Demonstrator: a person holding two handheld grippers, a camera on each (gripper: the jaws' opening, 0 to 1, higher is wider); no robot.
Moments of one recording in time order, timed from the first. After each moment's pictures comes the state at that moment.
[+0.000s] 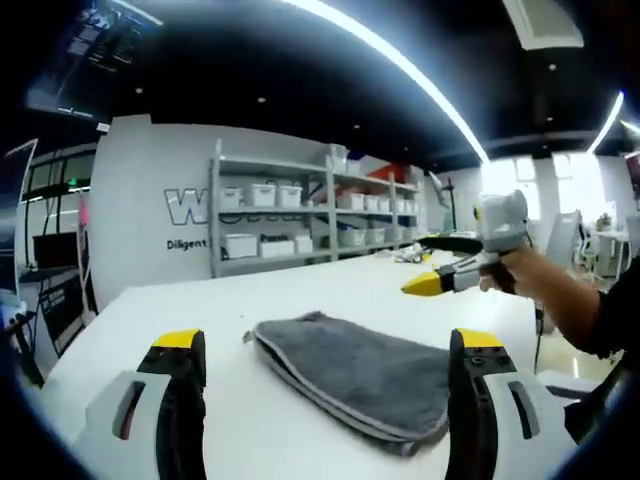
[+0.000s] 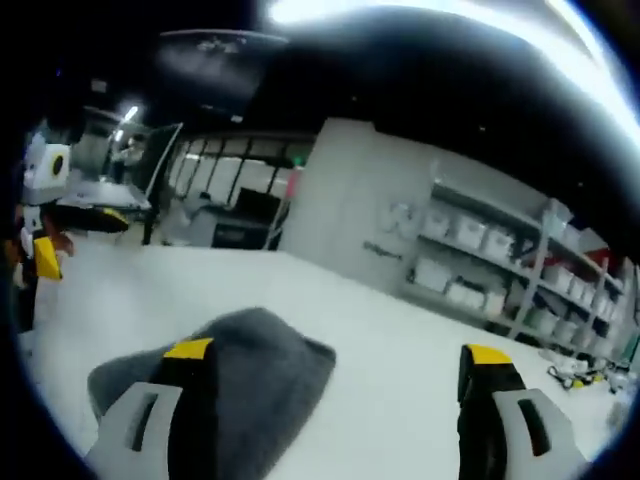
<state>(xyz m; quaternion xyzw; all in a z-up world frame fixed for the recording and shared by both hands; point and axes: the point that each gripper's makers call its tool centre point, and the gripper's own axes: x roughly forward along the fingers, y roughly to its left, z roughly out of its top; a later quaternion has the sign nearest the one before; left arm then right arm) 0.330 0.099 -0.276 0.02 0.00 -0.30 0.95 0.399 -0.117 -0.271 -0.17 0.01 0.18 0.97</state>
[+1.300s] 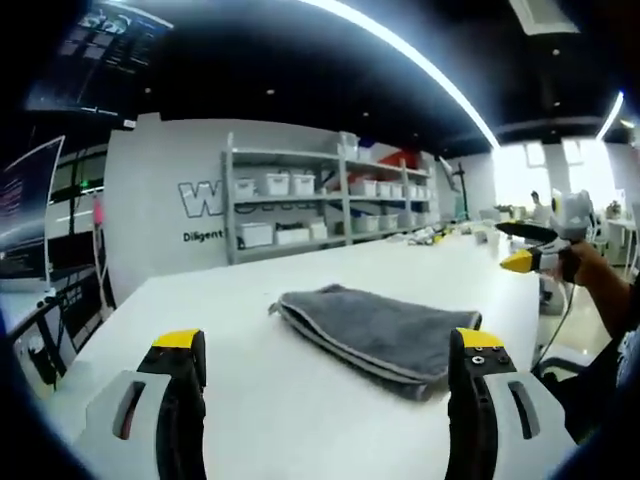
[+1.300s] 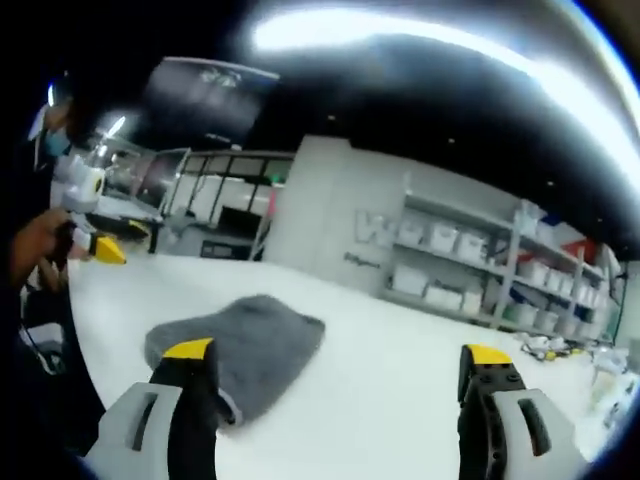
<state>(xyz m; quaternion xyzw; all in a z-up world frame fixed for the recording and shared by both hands) 0.304 0.146 -0.302 0.04 0.02 -0.27 0.96 0.283 -0.170 -0.285 -0.13 -0.03 0.14 0.98</state>
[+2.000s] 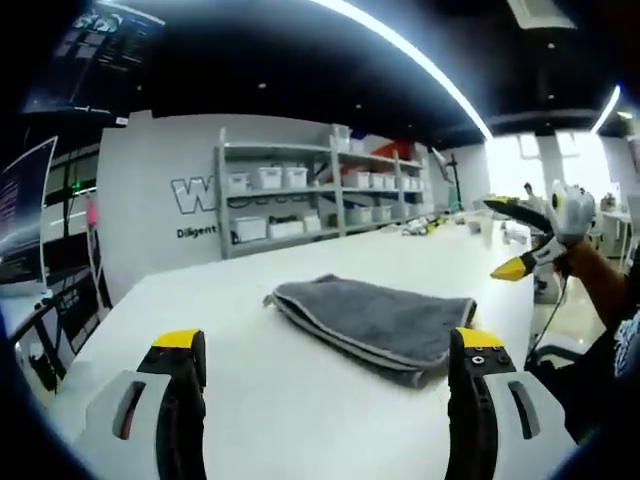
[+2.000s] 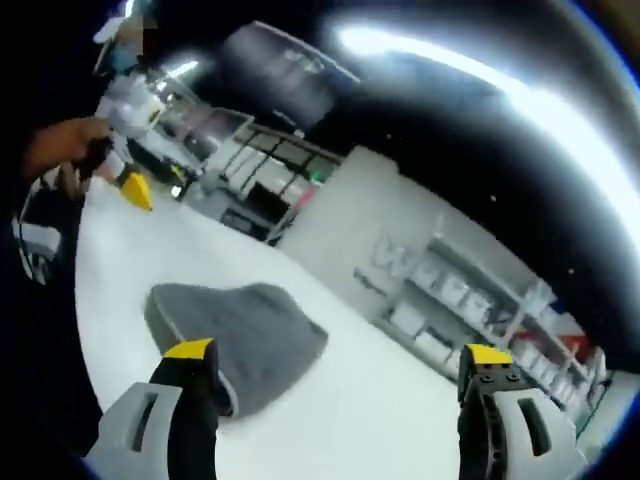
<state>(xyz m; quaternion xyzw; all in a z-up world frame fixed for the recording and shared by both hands) 0.307 0.146 -0.313 0.06 0.04 -0.28 0.96 0.277 -0.123 -0.282 -0.34 -0.09 0.17 0.92</state>
